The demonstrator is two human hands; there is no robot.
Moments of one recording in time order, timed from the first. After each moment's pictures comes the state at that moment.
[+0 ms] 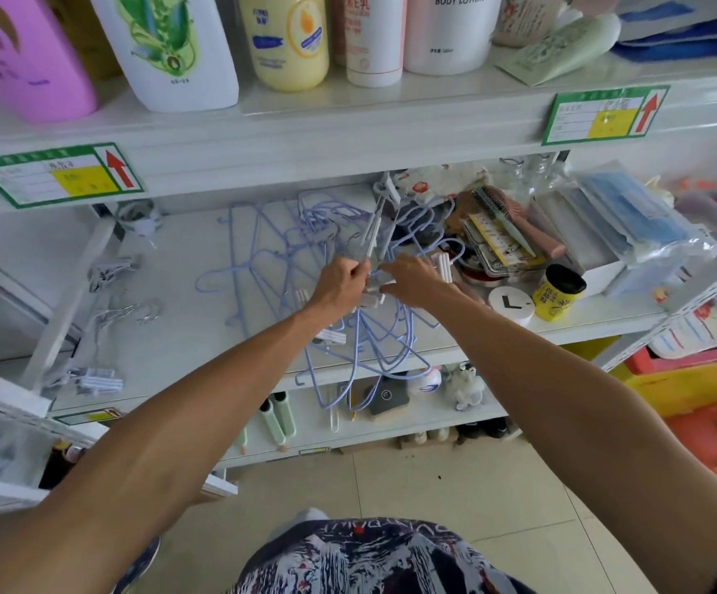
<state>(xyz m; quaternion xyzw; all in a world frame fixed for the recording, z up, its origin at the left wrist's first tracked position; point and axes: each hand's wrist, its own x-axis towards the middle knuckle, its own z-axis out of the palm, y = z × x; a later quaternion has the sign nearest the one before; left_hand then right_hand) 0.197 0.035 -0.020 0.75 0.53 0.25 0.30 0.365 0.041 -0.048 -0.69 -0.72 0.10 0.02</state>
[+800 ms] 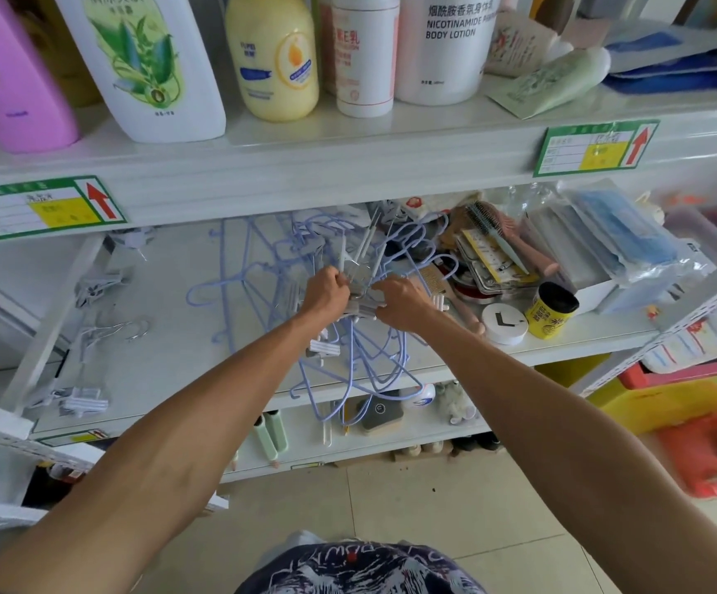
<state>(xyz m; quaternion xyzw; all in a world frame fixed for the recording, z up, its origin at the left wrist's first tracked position) 0.200 0.073 -0.036 0.68 0.62 0.22 0.32 0.358 0.031 -0.050 -0.70 -0.69 0.17 0.10</state>
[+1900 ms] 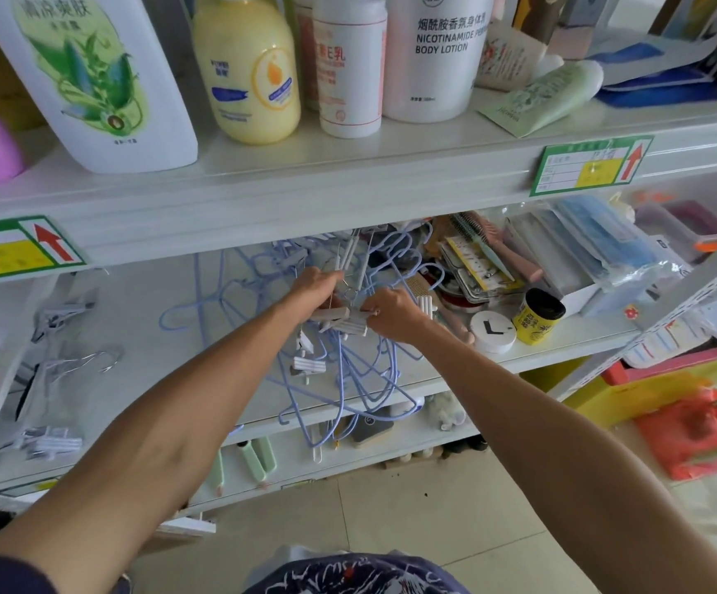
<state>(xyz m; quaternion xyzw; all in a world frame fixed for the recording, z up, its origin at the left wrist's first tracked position) 0.214 0.128 -0.035 0.62 0.62 0.17 0.46 0.363 0.035 -0.046 -0.69 -0.68 0.19 0.12</state>
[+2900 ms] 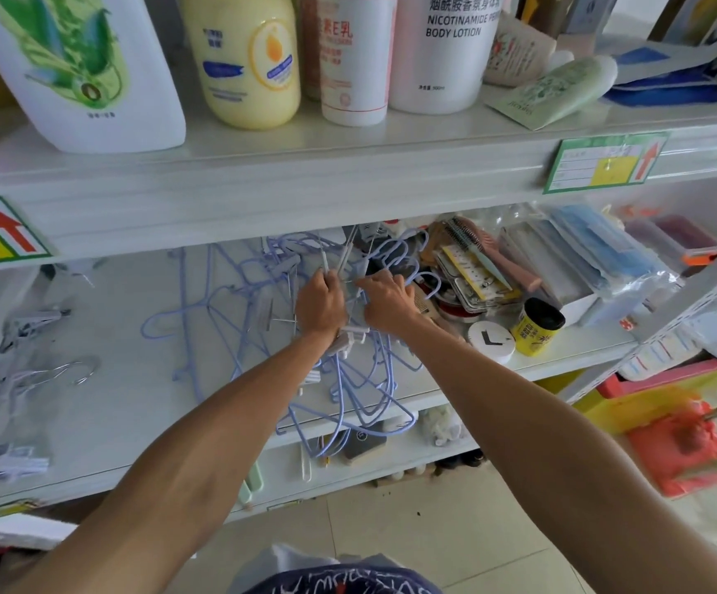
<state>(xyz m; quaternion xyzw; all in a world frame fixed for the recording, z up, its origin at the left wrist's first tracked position) 0.246 0.104 -0.067 0.63 0.60 0.40 0.26 0.367 0.068 -0.052 -0.76 -0.64 0.14 0.08</state>
